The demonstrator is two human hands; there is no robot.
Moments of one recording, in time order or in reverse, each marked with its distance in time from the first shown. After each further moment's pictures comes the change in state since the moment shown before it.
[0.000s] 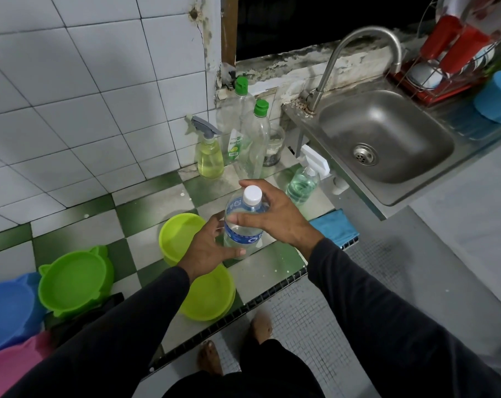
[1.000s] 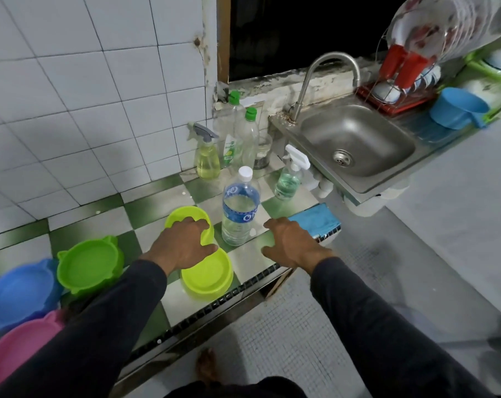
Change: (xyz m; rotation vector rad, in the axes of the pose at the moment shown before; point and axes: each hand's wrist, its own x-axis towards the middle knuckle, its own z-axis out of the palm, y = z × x) left_hand -0.095 0.051 -0.046 1.022 -0.056 -0.001; right_hand -0.107 0.016 0.009 -0.906 -0.132 0.263
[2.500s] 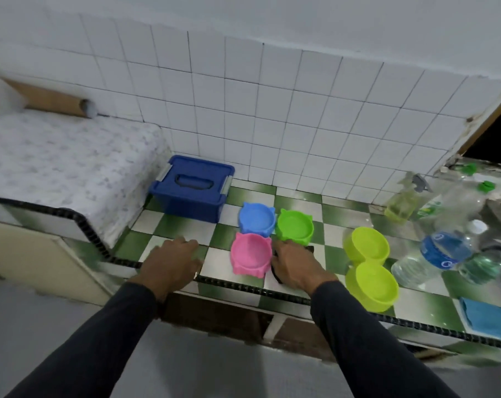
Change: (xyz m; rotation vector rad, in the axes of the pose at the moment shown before) left_hand -0.443 -0.250 0.045 -0.082 0.259 -0.704; right_hand -0.133 -0.353 0.155 -0.255 -0.040 -0.699
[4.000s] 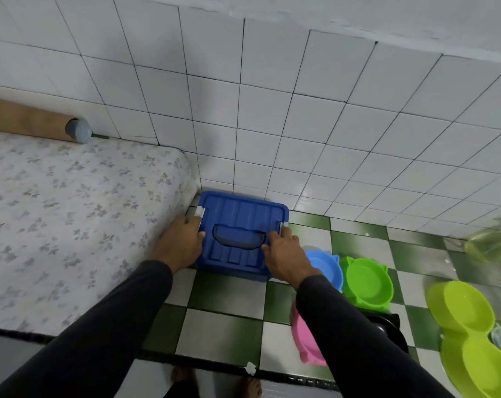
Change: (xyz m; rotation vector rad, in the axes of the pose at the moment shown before) left_hand 0.312 -0.200 -0.027 -0.212 0.178 0.072; right_hand 0.305 -0.136 0.000 0.049 0.013 0.145
